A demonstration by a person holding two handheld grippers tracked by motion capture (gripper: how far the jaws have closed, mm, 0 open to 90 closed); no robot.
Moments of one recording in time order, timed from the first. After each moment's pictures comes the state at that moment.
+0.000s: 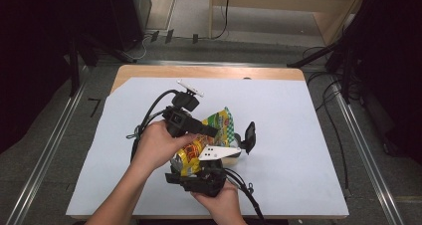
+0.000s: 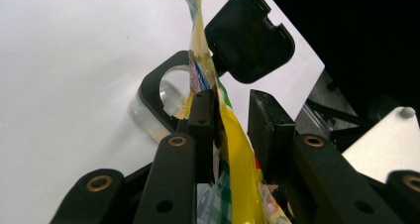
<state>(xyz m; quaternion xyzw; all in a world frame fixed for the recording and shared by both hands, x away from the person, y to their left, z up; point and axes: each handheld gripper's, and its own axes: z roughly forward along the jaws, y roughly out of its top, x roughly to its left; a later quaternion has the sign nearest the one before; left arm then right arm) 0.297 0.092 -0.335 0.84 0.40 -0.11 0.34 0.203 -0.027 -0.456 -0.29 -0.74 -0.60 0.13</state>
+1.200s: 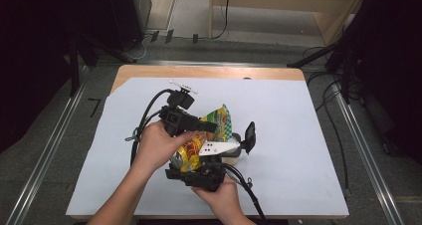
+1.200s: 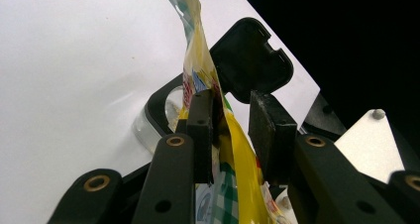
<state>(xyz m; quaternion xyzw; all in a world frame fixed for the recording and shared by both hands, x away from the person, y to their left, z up) 0.296 0.102 -0.335 0.82 0.41 -0.09 0.38 0.215 -0.025 -0.458 -0.27 -0.74 -0.60 0.15</state>
